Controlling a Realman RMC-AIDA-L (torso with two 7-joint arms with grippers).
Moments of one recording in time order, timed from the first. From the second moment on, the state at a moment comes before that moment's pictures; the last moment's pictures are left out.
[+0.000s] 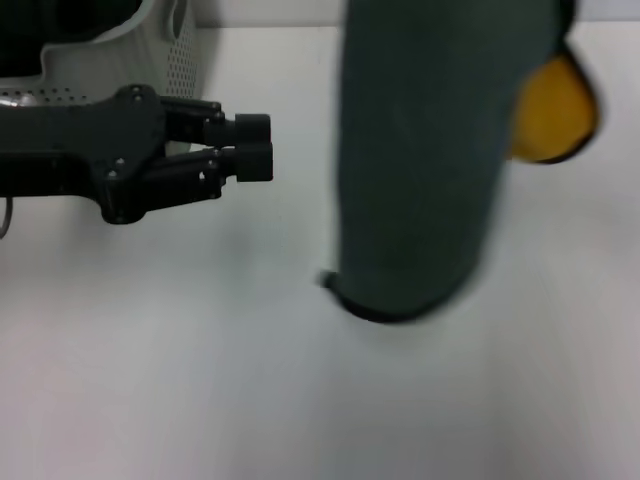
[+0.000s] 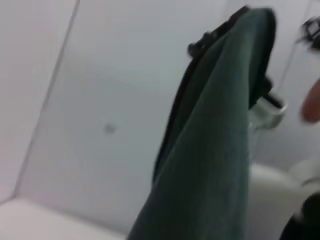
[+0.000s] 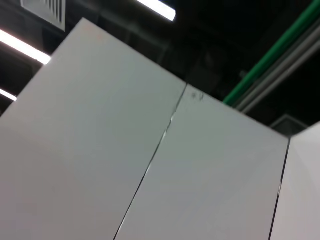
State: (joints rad) left arm -0.40 -2.01 0.93 1.11 1.52 1.93 -1.84; right arm 0.51 2.01 -1.42 -1.09 -0.70 -1.51 0.95
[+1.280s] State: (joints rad) left arm -0.34 -2.11 0.95 0.17 0.98 1.96 0.43; right arm 0.55 2.03 -1.56 -1.37 -0.47 -0.80 0.77
